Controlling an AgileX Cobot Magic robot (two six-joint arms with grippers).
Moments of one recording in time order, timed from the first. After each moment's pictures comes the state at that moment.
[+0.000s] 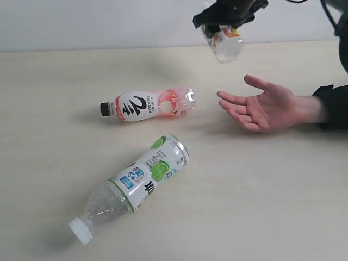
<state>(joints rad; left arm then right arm) 0.09 0.01 0.00 0.05 0.03 -0.24 0.29 2.41 -2.27 -0.05 0.93 -0.04</state>
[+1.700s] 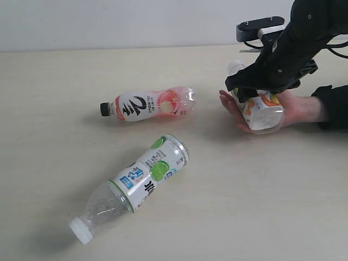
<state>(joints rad) 0.09 0.01 0.00 0.05 0.03 -0.24 0.29 1.87 -1.20 -0.03 0.59 0.07</state>
